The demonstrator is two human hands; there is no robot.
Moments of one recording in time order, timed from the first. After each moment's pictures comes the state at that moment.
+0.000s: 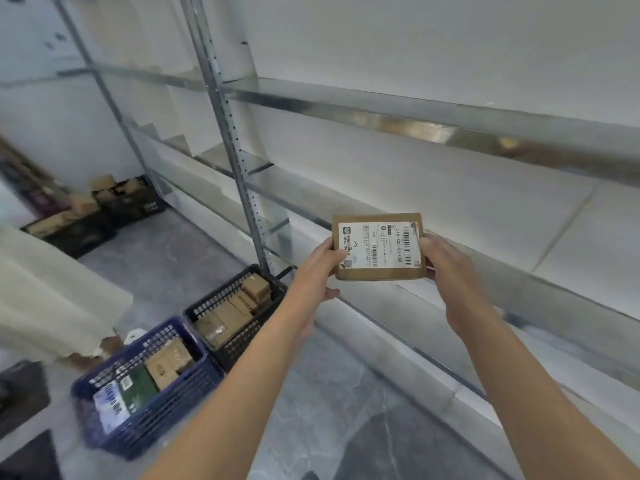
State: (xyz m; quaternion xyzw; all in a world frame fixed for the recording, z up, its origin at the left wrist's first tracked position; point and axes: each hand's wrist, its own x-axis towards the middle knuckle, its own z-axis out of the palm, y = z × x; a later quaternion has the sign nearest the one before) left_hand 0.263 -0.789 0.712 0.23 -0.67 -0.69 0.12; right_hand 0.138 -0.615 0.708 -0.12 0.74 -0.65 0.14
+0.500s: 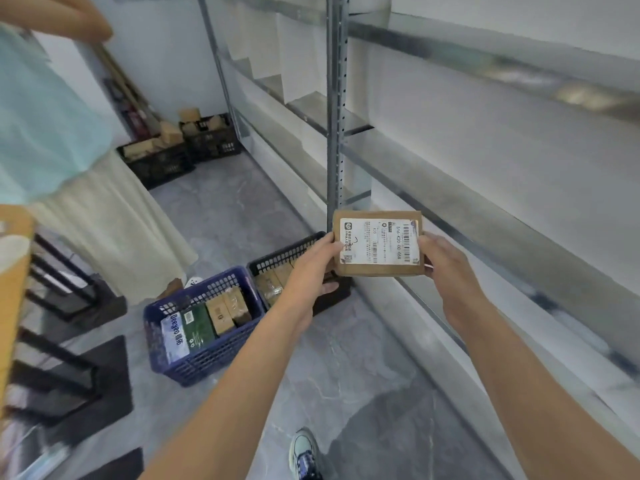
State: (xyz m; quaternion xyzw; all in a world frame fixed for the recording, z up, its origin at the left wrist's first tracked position) left_hand 0.314 -1.007 0.645 0.37 -0.57 -0.71 0.18; right_hand 0.147 -0.871 0.647 -0.20 0.72 -0.60 0.28
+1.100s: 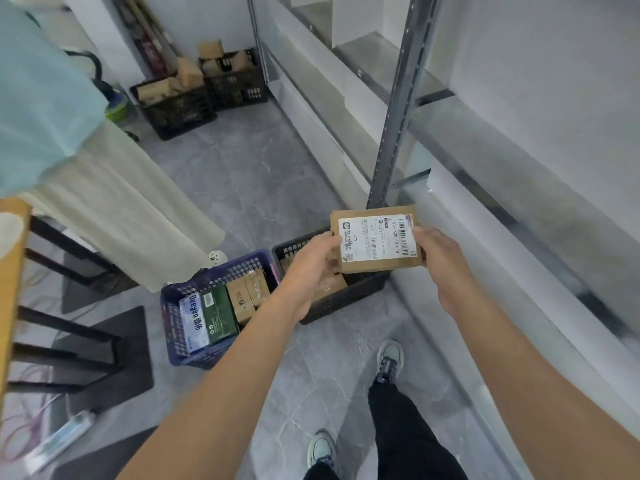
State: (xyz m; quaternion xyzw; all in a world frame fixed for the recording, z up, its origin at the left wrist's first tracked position) left_hand 0.273 -1.241 0.569 0.46 -0.50 -0.72 0.13; right_hand 0.089 -1.131 0.567 -0.19 0.74 -0.54 0.35
